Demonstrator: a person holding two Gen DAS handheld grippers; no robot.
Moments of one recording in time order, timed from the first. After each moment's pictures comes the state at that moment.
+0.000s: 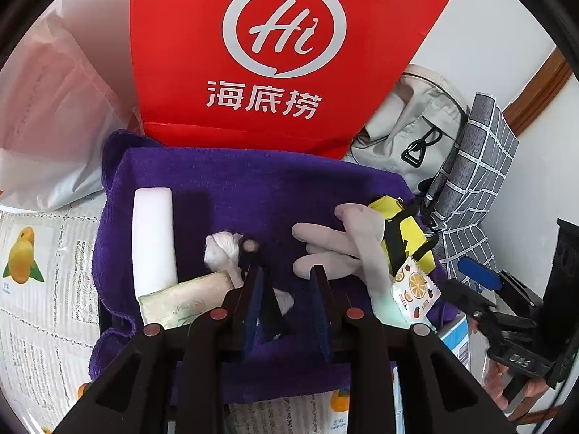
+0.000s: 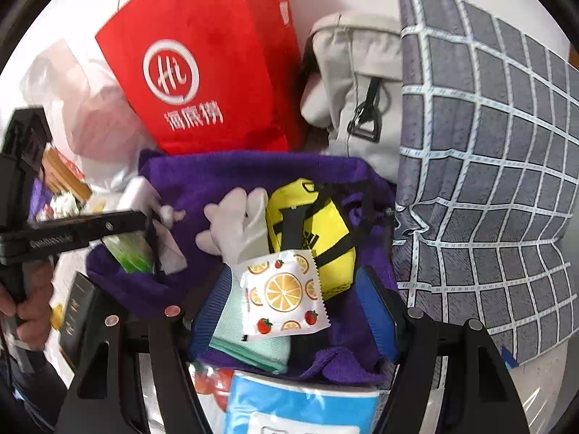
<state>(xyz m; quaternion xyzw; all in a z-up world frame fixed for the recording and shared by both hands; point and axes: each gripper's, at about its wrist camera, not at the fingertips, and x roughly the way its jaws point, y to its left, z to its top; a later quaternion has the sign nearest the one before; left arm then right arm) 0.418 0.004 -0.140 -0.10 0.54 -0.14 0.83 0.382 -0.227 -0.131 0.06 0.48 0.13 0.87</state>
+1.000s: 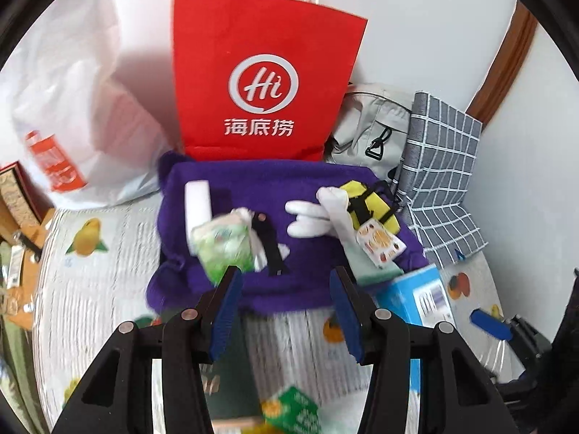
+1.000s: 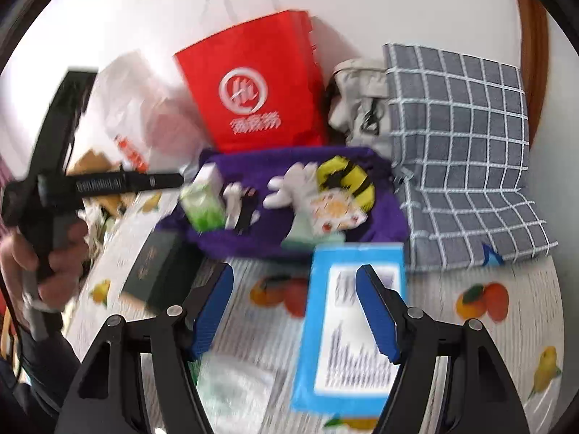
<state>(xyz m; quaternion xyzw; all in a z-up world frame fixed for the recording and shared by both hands) 0.306 0.016 -0.059 -0.05 0.49 -0.11 0.87 0.224 -0.198 -0.078 0.06 0.45 0.13 0.88</state>
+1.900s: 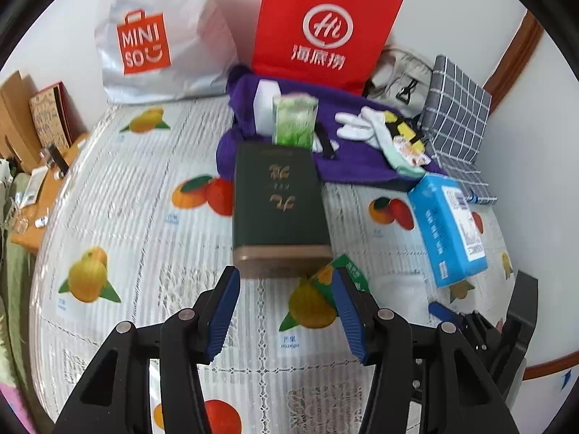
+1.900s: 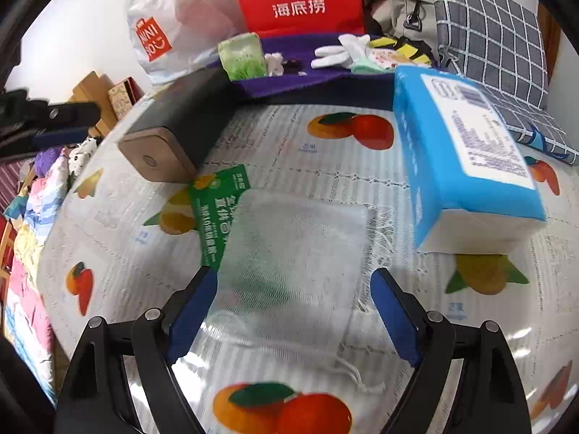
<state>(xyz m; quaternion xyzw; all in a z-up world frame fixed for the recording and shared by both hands) 0.187 0.078 -0.115 -0.08 0.52 -0.08 0.84 0.142 -0.121 -0.185 0.03 0.52 0.12 0.85</state>
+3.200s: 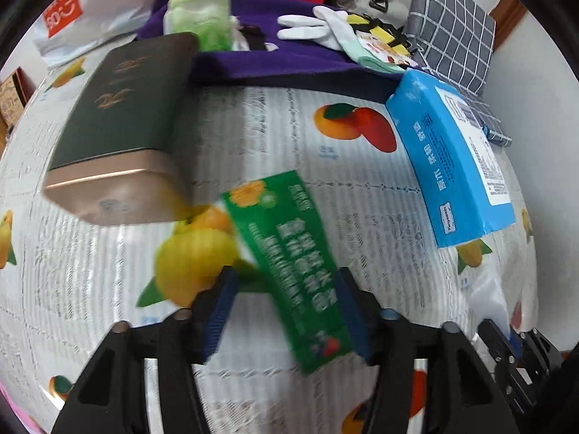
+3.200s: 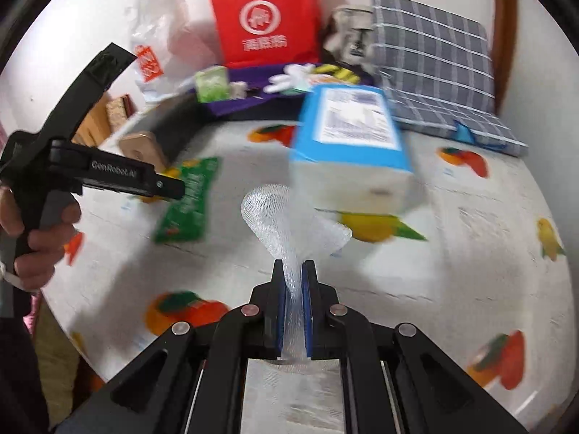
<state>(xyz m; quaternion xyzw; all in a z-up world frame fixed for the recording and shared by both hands) 0.187 -0.035 -0.191 -0.04 0.59 -0.09 0.80 0.074 -0.218 -0.169 0.00 0.46 0.09 0.88</state>
